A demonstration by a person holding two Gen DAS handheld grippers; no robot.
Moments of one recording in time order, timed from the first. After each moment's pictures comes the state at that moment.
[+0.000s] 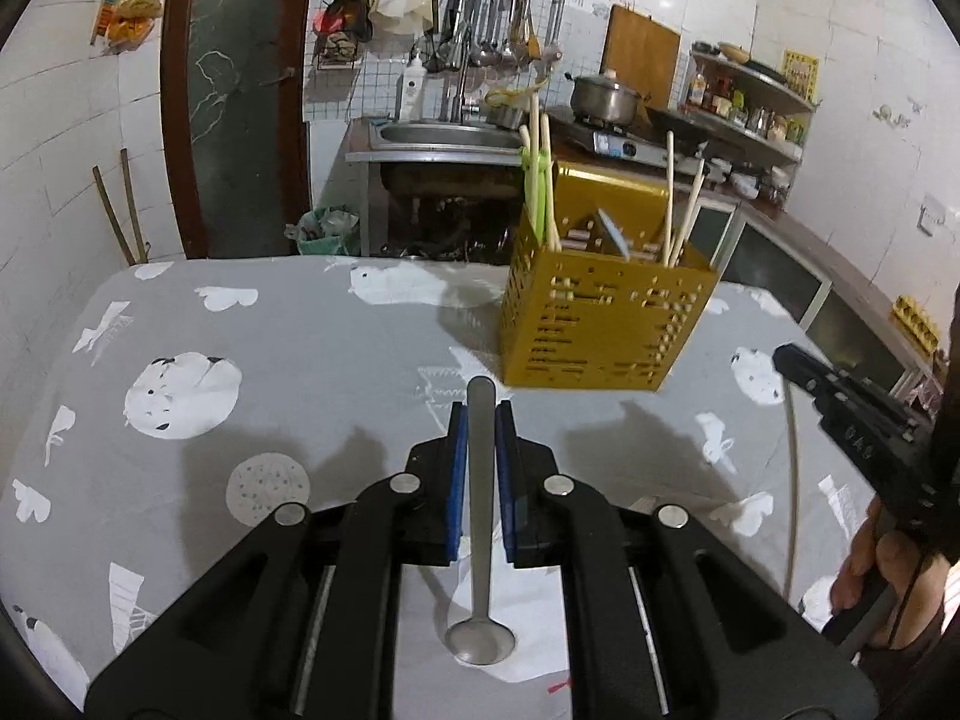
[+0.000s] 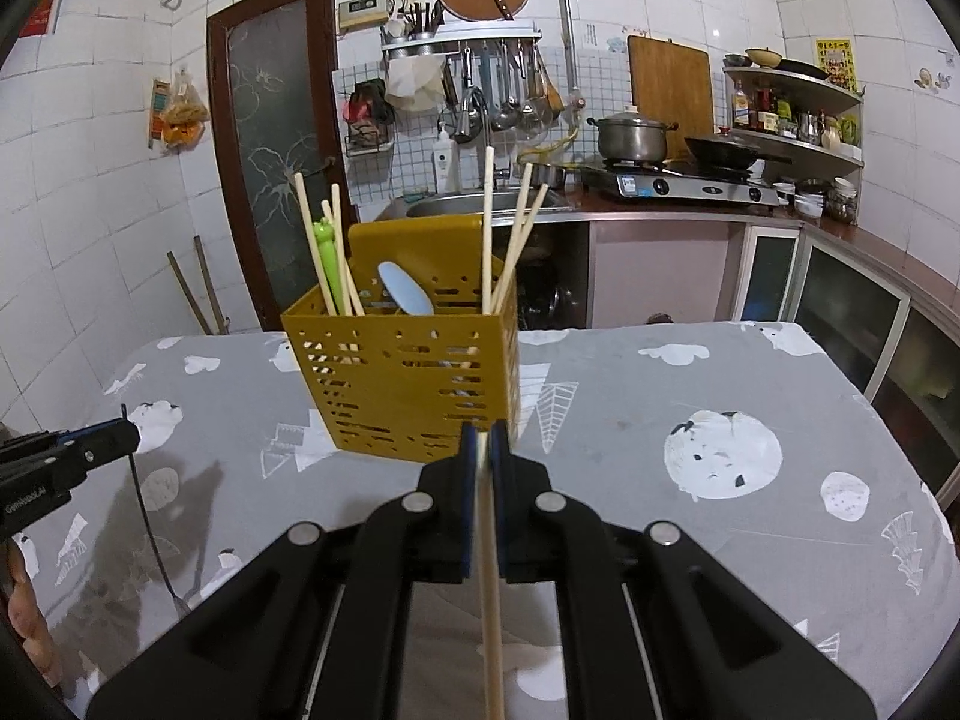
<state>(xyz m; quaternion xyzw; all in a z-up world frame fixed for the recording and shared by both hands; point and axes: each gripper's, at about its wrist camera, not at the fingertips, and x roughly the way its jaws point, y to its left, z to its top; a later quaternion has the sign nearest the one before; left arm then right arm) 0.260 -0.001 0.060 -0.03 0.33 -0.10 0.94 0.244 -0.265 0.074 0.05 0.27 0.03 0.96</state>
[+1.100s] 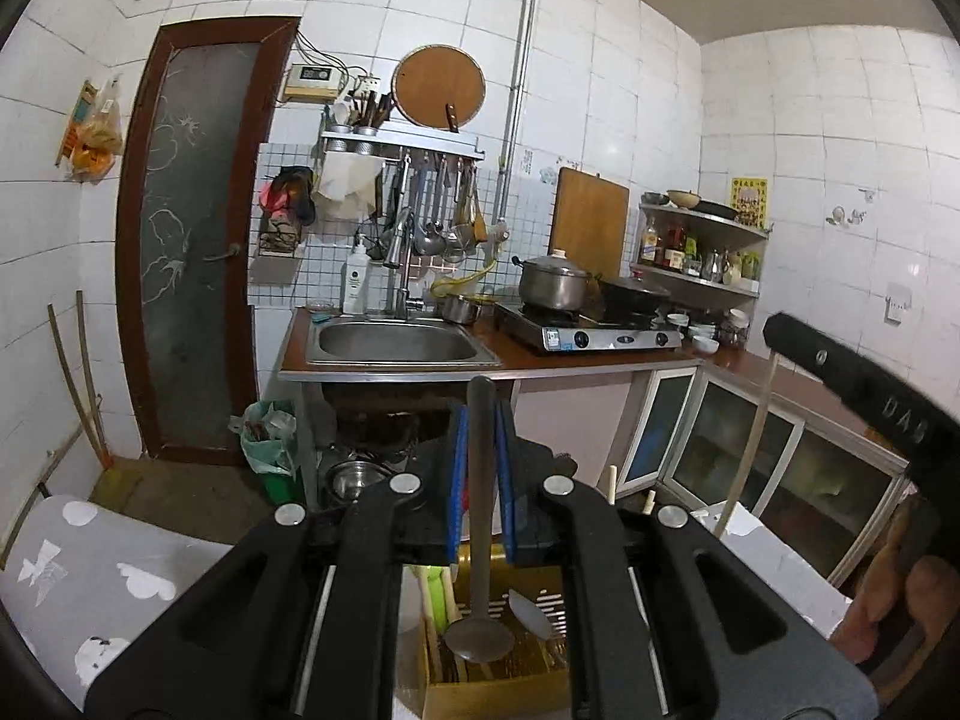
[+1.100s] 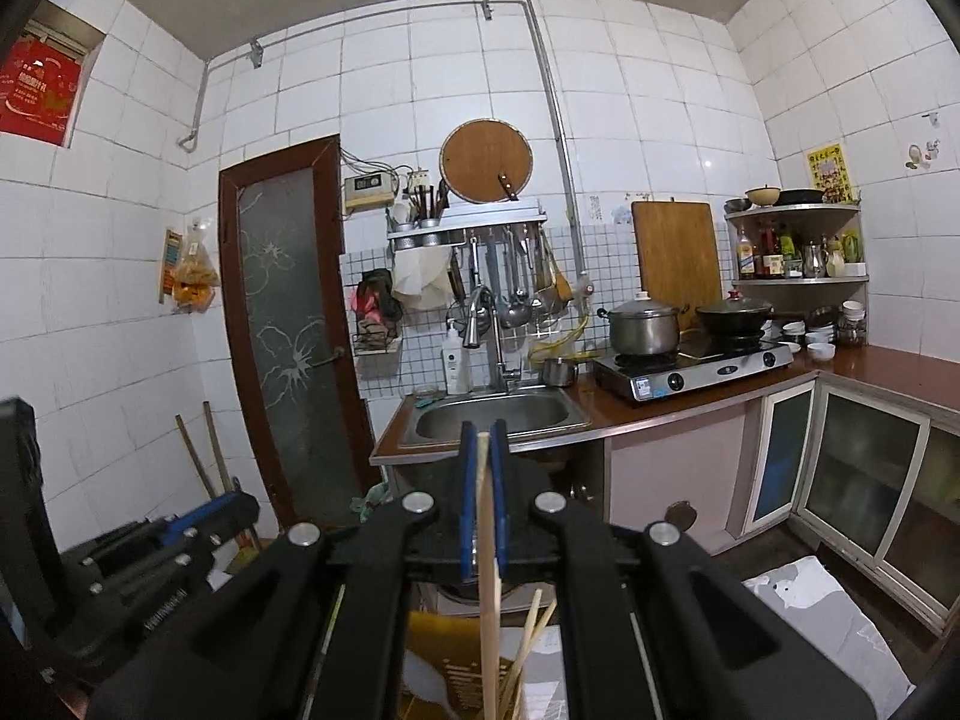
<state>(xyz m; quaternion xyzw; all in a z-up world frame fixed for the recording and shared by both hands) 0.386 -0.070 0.182 -0.04 0.13 -0.15 0.98 0.334 -0.288 0.232 0.08 0.07 0.03 0.99</state>
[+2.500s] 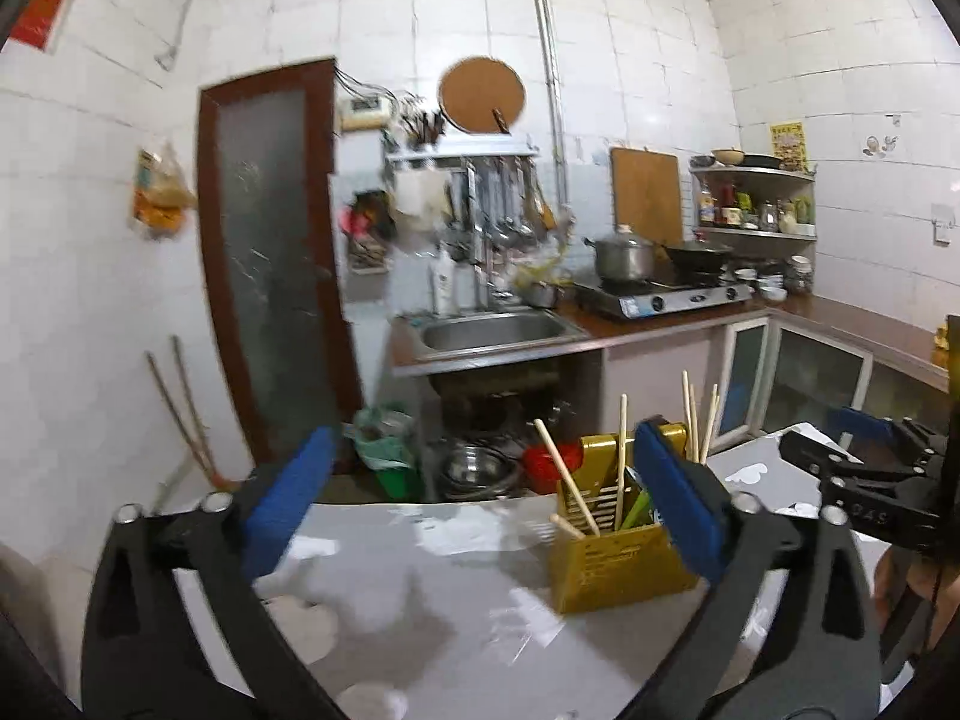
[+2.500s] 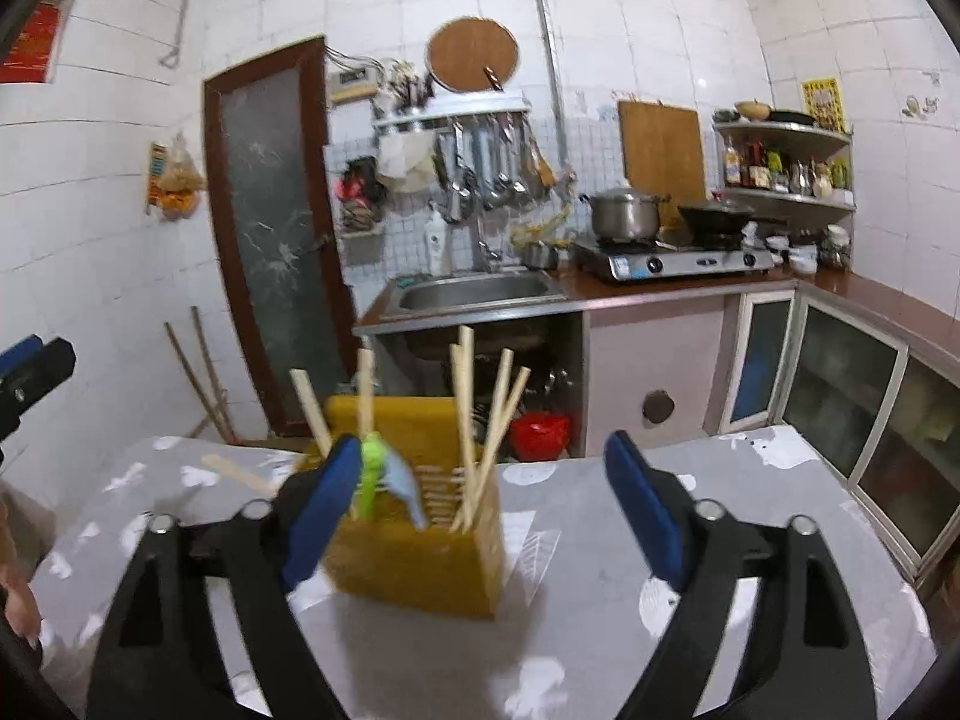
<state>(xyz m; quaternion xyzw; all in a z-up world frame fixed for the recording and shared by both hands) 0.258 -0.015 0.188 0.05 0.12 -0.04 0.99 0.265 -0.290 0.152 0.06 0.18 0.03 0.98</state>
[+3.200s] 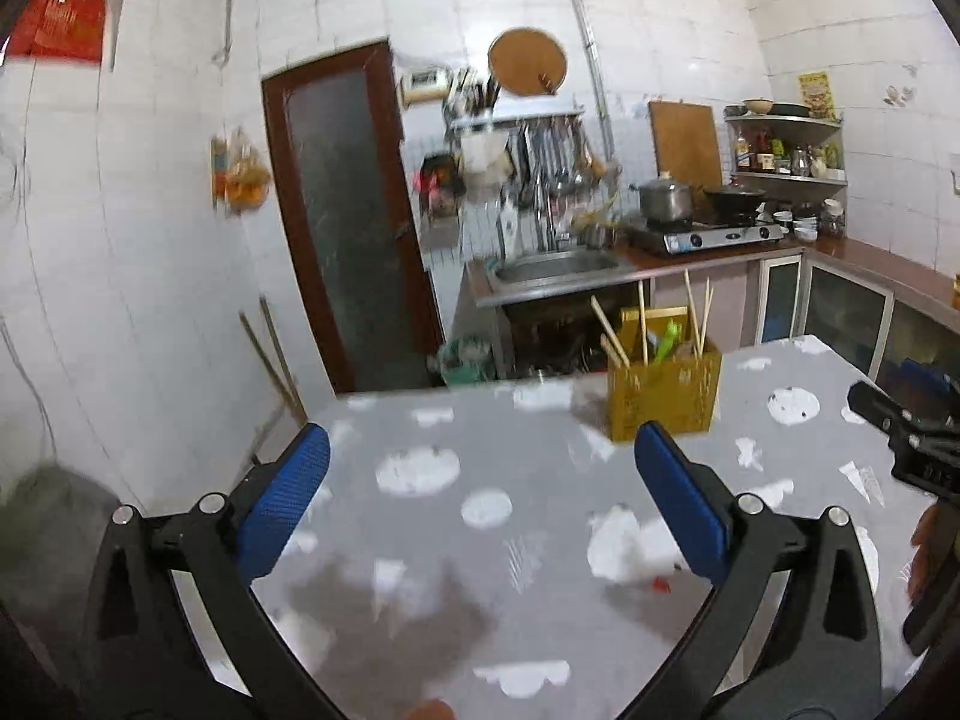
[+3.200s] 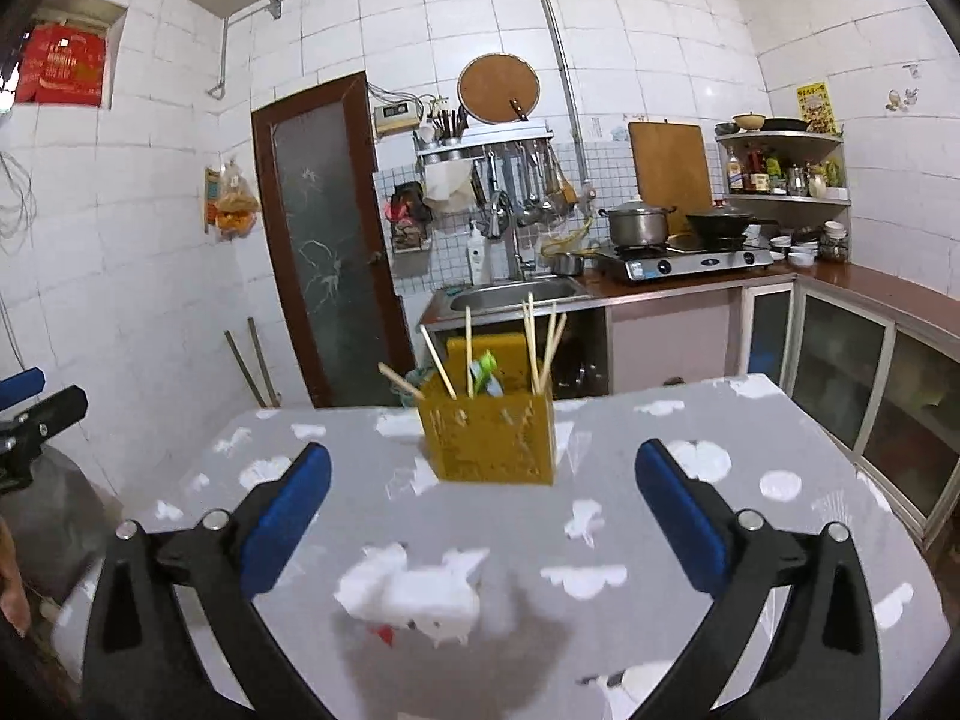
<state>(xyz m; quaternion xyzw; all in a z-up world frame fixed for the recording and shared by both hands) 0.061 0.036 0.186 0.06 0.19 0.03 0.98 0.073 -0.264 0.145 0.08 0.16 0.05 0.98</state>
